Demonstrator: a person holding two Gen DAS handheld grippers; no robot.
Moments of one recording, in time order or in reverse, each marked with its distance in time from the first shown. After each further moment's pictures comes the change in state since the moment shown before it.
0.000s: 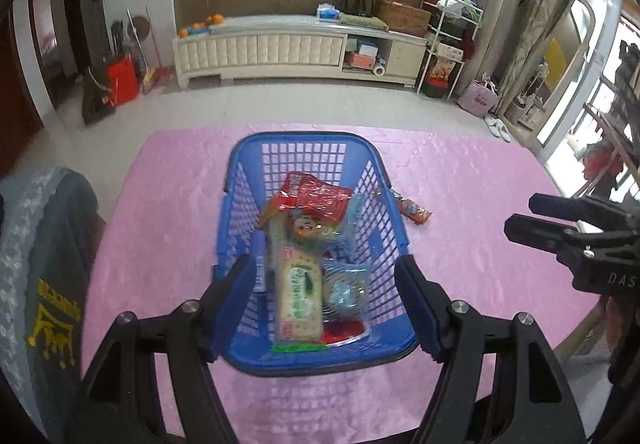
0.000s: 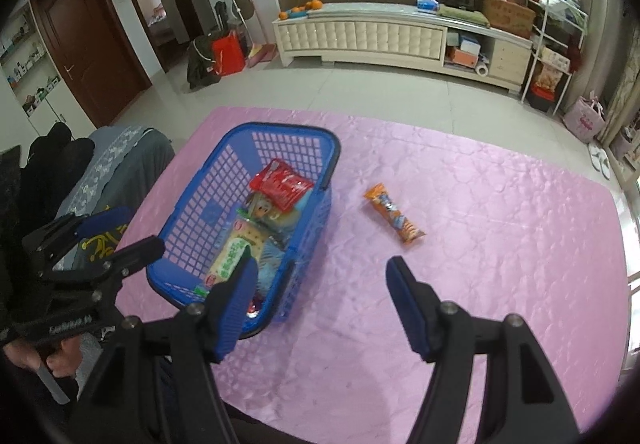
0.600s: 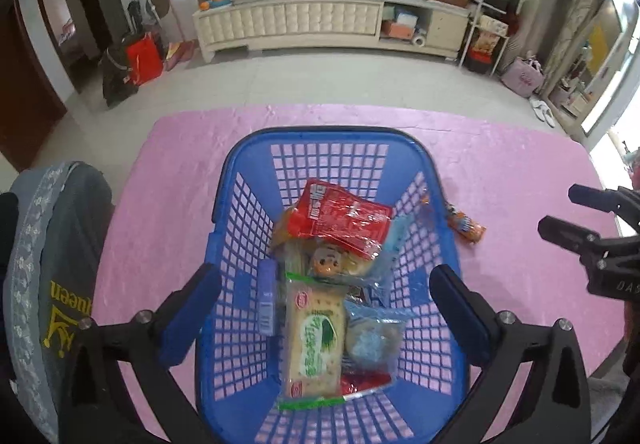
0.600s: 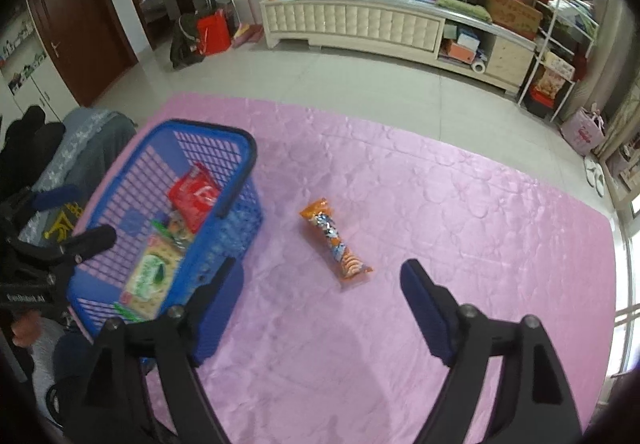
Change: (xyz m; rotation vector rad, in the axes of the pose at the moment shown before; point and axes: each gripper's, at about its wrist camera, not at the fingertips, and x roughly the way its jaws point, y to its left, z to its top) left arm 0.088 -0.001 0.049 -0.016 0.121 0.157; right arm 0.084 -0.066 0.037 -0.081 0.083 -0.059
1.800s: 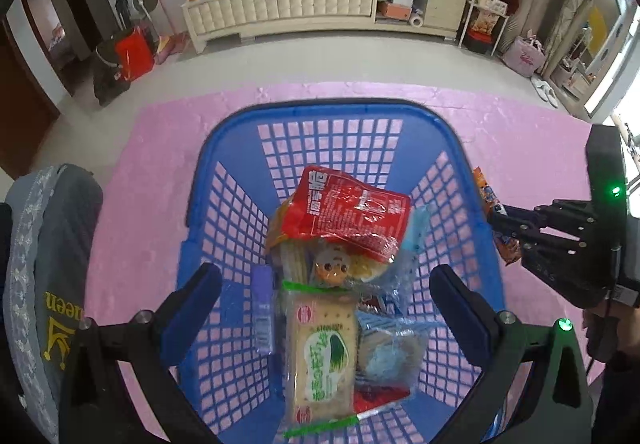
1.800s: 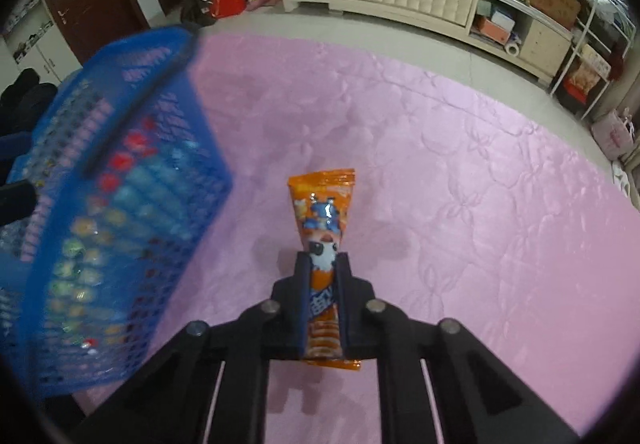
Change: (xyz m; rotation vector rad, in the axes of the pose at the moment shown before) left arm 0.027 0.003 -0.003 0.057 0.036 0.013; right arm 0.080 0.005 -0.022 -0.063 0.059 0.049
